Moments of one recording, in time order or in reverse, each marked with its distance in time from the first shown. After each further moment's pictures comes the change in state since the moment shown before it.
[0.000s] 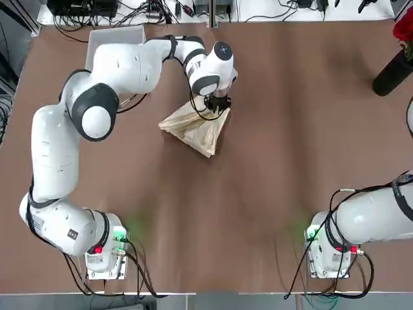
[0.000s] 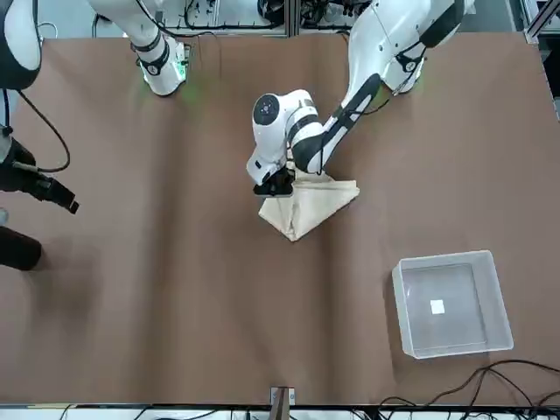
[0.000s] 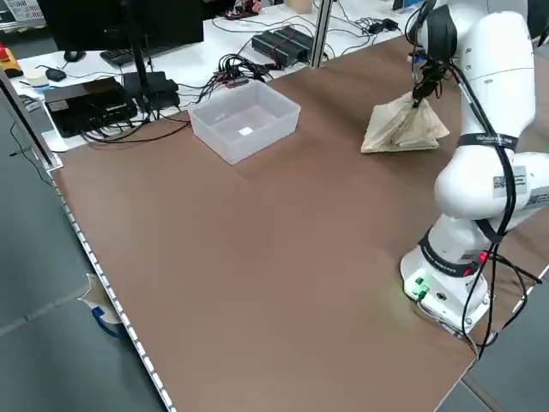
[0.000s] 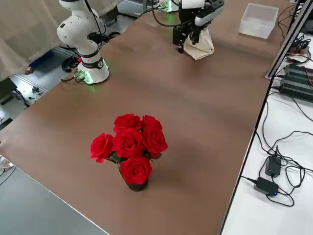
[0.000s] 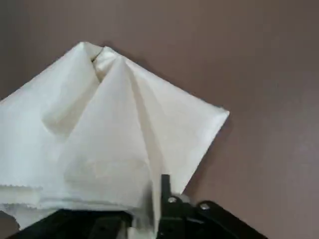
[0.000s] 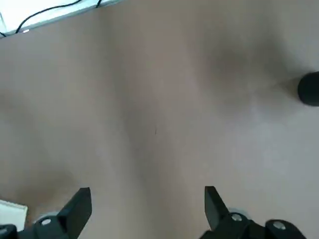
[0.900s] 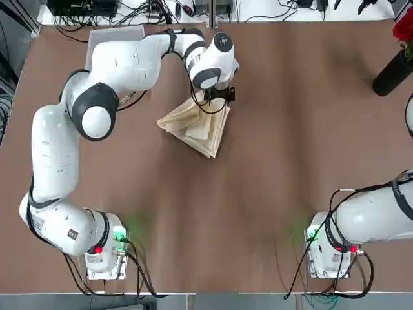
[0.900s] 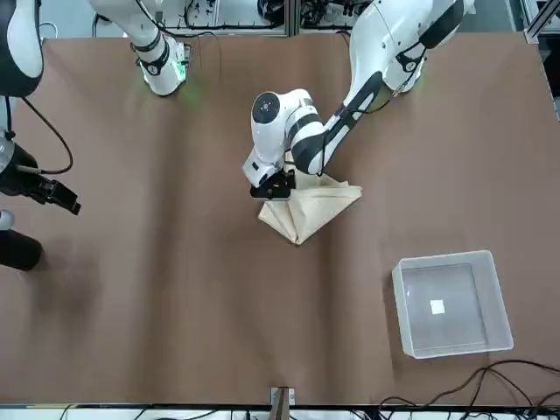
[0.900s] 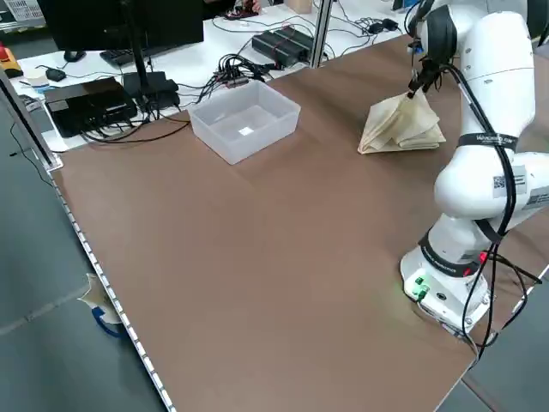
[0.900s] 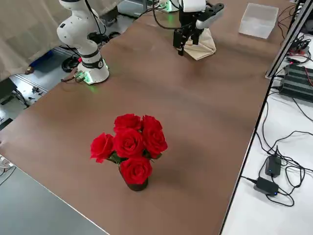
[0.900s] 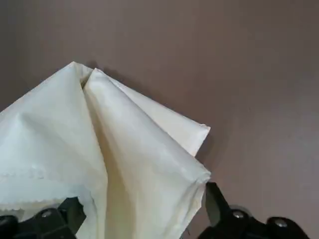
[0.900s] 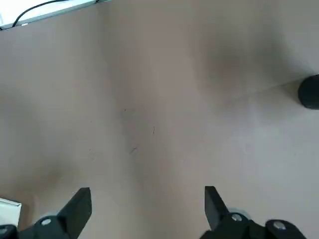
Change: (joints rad) left arm -0.001 0.000 -0.002 0.047 0.000 0.000 0.023; right arm -0.001 0.010 -0.005 0.000 -0.001 0.002 -0.015
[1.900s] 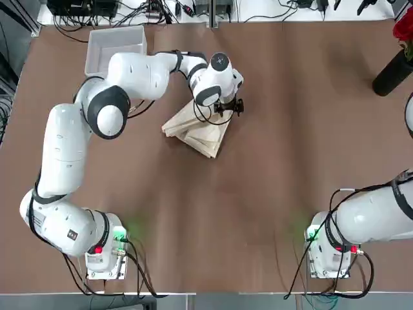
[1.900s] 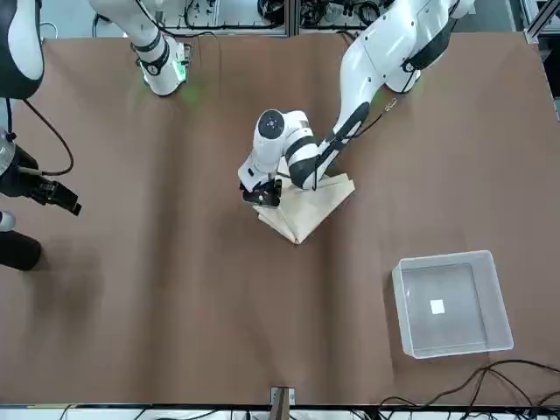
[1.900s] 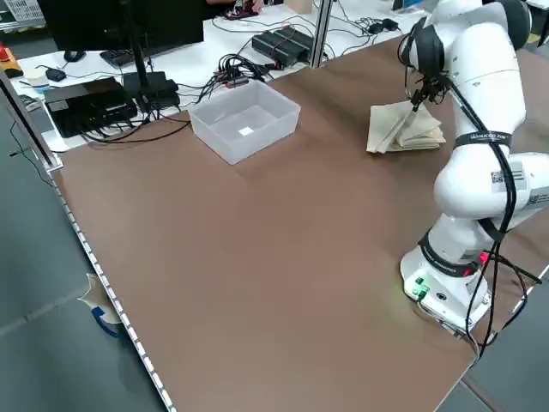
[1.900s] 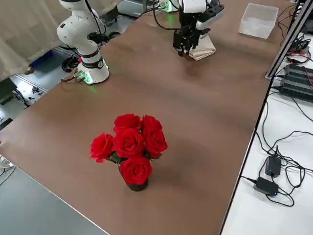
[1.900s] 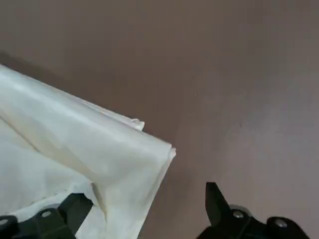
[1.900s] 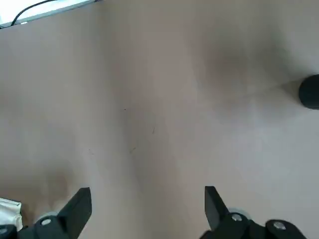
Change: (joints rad) left arm -0.016 0.154 0.005 0.000 0.006 0.315 0.042; right arm 0.000 0.004 0.000 0.000 0.000 0.000 -0.002
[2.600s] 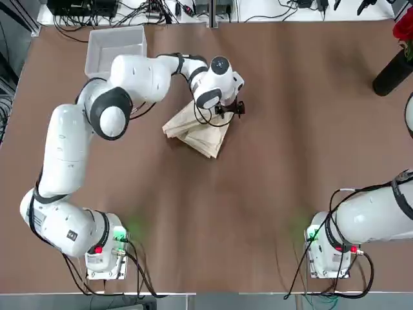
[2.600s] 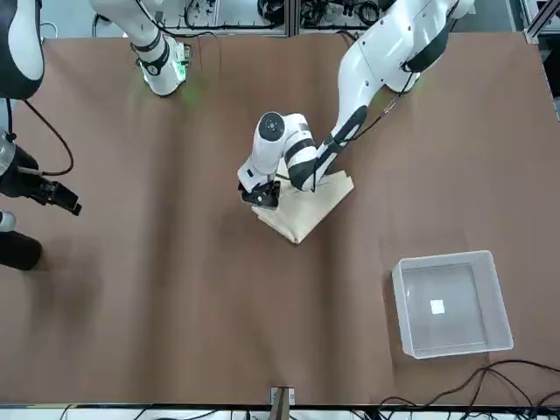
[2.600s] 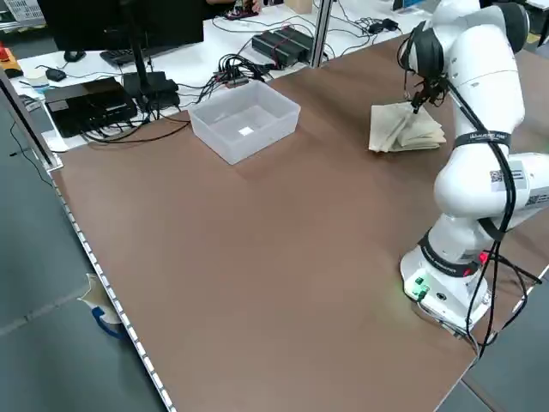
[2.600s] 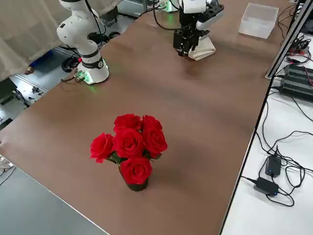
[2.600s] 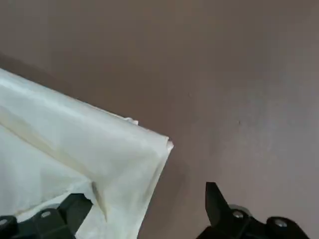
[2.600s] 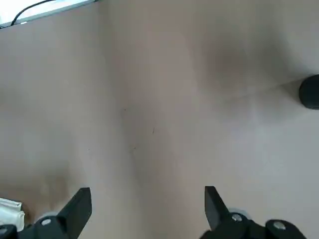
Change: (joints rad) left arm -0.017 0.015 0.014 0.007 0.002 0.014 0.003; right arm 0.000 0.001 0.000 0.000 0.000 0.001 0.000
